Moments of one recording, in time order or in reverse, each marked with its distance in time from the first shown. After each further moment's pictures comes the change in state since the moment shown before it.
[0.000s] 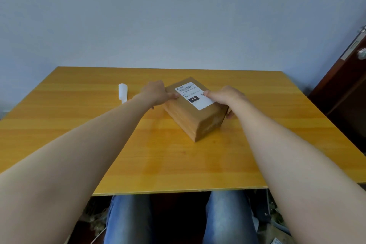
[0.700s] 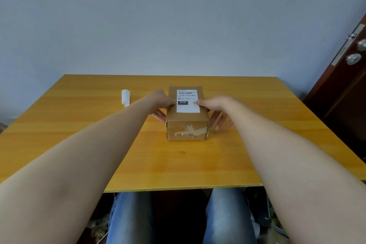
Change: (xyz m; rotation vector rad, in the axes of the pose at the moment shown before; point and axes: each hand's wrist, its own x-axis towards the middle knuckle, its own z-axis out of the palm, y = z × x) left_hand -0.036 0.011 -0.002 -0.431 -0.220 -0.127; right_hand -0.050 -0.013 -0.006 -0.064 -0.292 0.010
